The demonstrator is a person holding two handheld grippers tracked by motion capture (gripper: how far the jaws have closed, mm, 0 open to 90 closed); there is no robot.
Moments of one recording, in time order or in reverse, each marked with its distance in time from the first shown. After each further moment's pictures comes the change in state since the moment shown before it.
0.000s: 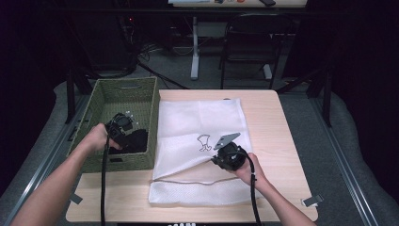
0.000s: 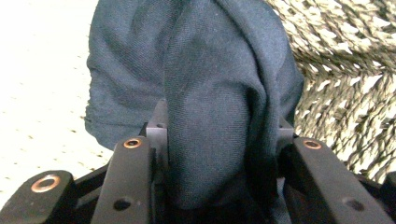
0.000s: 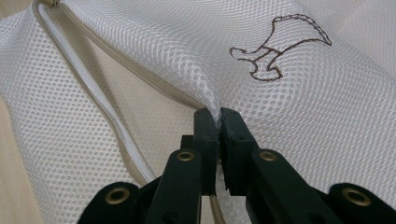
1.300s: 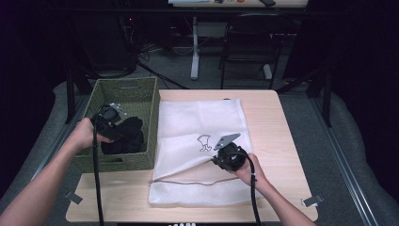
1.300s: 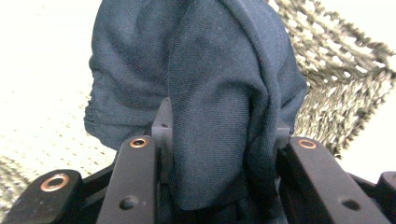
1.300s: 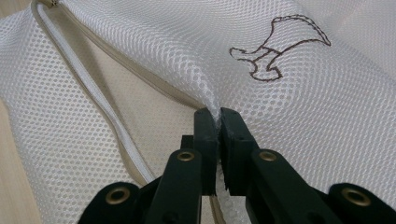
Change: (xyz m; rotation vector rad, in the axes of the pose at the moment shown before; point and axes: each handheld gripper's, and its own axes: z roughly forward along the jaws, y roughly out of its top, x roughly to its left) left arm -0.009 -0.014 -0.057 -0.147 0.108 -0.026; right arm 0.001 -0.001 0.000 -0.005 -0.006 -0.010
